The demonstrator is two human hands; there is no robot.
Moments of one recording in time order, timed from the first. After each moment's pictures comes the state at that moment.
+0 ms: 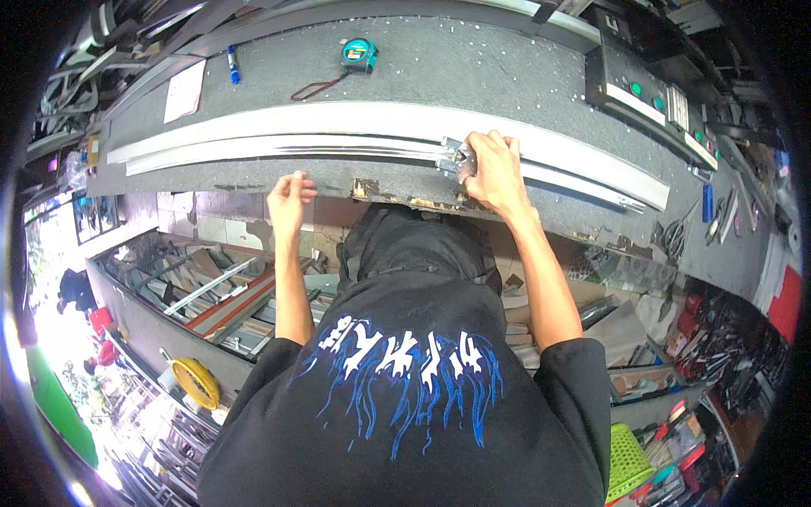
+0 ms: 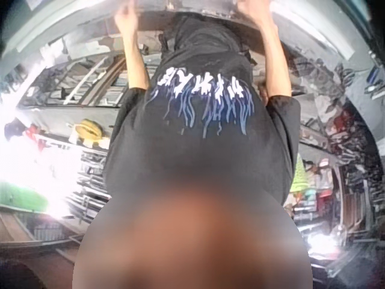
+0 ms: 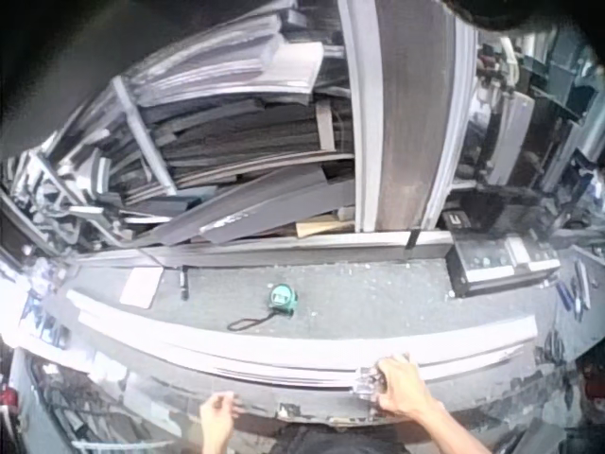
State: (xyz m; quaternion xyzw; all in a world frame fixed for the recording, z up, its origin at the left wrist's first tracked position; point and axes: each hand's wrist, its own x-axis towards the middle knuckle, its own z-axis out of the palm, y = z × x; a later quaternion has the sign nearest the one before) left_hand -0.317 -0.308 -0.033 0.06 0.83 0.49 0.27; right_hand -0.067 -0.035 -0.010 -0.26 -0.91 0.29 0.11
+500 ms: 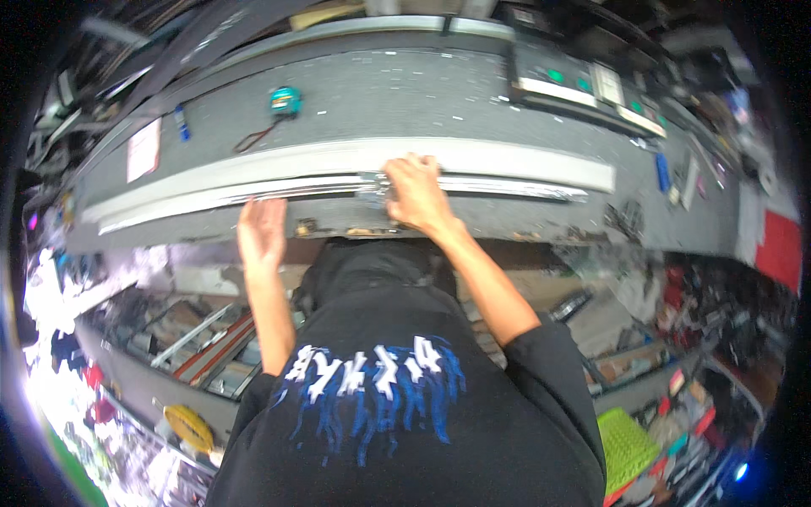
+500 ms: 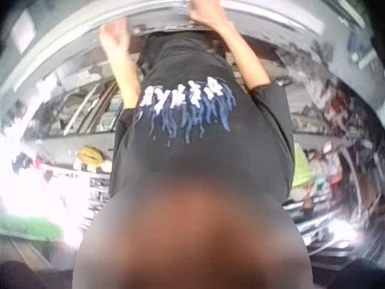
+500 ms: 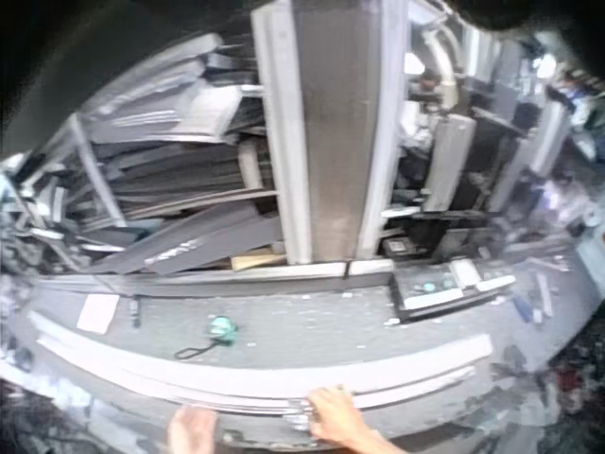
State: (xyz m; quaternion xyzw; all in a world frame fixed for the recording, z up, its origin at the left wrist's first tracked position) left_hand -0.277 -0.231 -0.009 -0.18 0.47 0.80 0.32; right_hand -0.062 -0.033 -0.029 -0.23 -0.92 0.28 0.14
